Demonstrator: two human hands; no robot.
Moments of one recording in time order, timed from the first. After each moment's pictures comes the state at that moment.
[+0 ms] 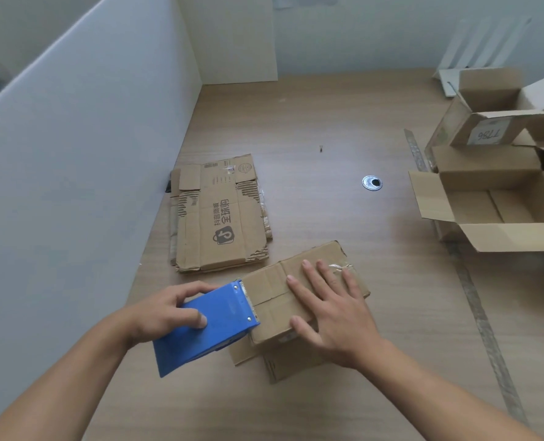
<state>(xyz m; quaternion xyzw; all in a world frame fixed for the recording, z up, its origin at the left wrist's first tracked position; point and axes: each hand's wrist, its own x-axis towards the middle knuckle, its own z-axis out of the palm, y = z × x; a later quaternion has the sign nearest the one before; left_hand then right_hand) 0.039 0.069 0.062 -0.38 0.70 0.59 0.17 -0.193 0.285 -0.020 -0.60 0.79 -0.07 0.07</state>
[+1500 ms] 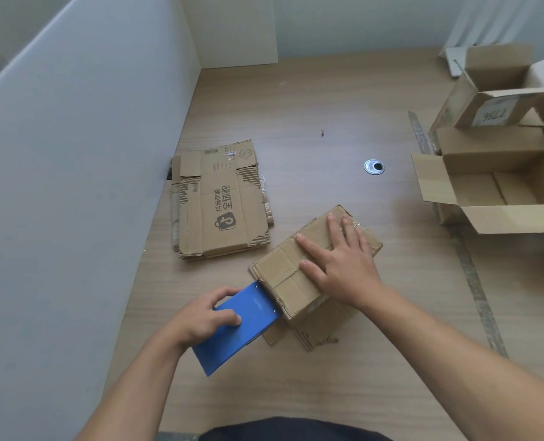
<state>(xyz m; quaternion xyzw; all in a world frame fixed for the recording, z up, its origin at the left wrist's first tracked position) 0.023 0.123 0.024 -0.47 0.68 0.54 0.16 -0.229 0.252 0.004 -0.52 0.84 -0.03 0.14</state>
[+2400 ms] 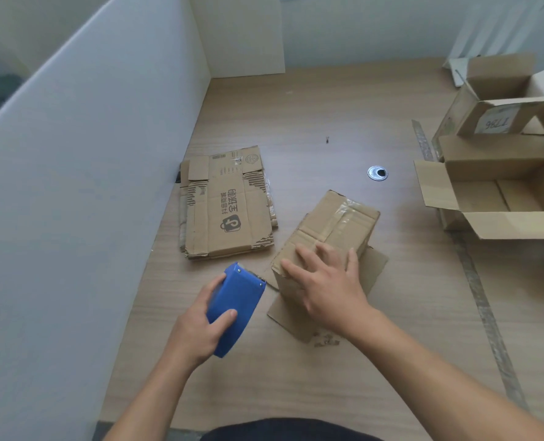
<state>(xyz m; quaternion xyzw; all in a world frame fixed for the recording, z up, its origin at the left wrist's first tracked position) 0.046 0.158 0.008 -0.52 0.73 0.44 -0.07 -0.187 0.263 0.013 -0.59 0.80 -0.04 0.12</state>
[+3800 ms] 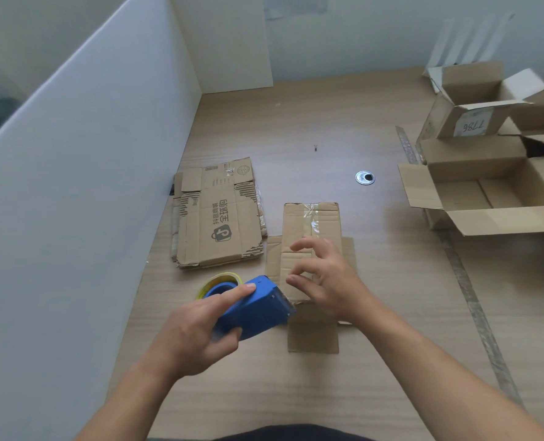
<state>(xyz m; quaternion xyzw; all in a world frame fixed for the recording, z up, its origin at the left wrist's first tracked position) 0.039 0.160 0.059 -0.21 0.94 0.23 -0.11 -0.207 0.274 0.021 -0.57 0.69 -0.41 0.18</state>
